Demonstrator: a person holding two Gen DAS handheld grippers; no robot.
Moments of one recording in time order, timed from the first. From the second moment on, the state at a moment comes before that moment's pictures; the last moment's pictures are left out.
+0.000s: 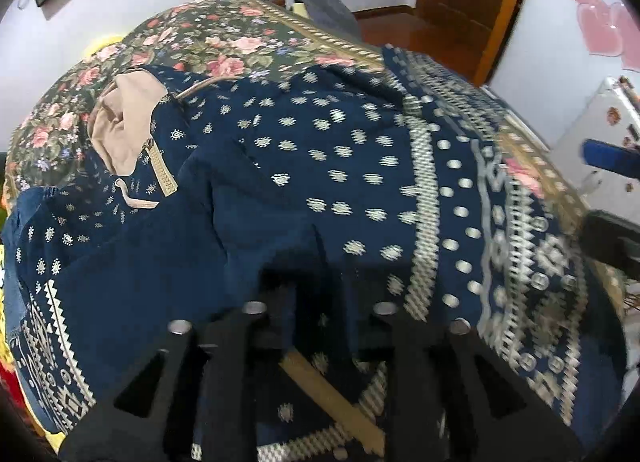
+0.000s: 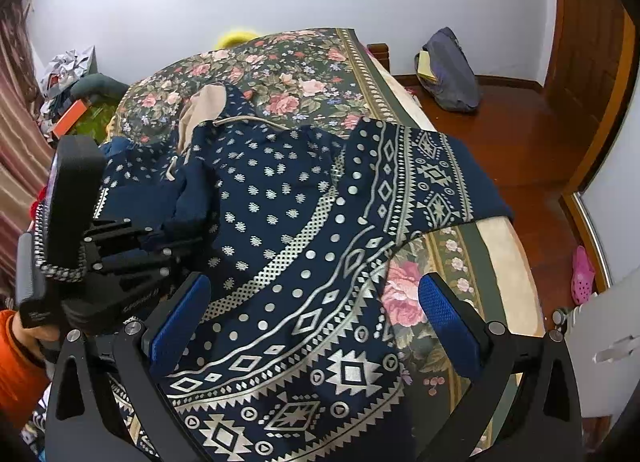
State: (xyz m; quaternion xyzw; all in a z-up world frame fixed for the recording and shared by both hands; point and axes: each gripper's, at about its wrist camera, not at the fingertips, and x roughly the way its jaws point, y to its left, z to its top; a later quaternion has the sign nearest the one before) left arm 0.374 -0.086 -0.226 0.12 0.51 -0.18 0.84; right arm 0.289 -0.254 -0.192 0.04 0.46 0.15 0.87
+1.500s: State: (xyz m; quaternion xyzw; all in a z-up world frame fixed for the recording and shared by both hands) left arm 0.315 0.161 -0.250 0.04 0.46 0.06 0.88; right arm 0.348 -0.071 -0.231 -0.19 0.45 0.25 0.84
